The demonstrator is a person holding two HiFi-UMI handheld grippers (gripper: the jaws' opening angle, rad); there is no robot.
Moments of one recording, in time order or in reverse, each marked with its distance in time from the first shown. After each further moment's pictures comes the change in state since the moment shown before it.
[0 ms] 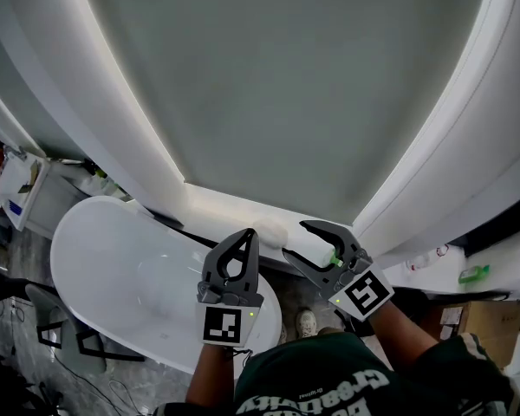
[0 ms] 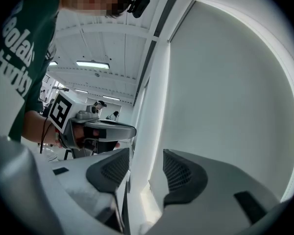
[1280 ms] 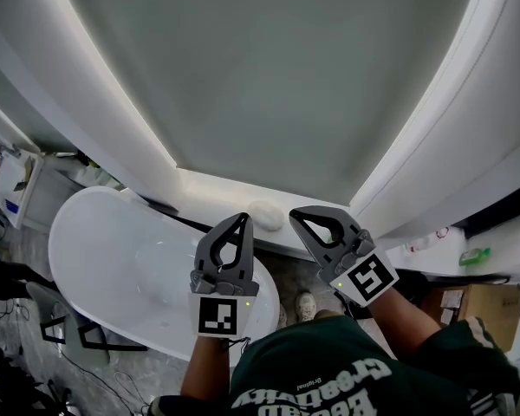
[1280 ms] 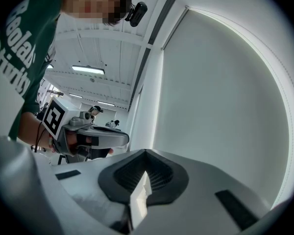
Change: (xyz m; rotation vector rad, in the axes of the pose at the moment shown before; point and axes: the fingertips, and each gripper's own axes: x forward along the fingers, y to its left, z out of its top) left arm 0.009 -0.012 -0.001 0.049 0.022 -0.009; right arm -0.012 -0.021 0.005 0.037 -0.062 -0.056
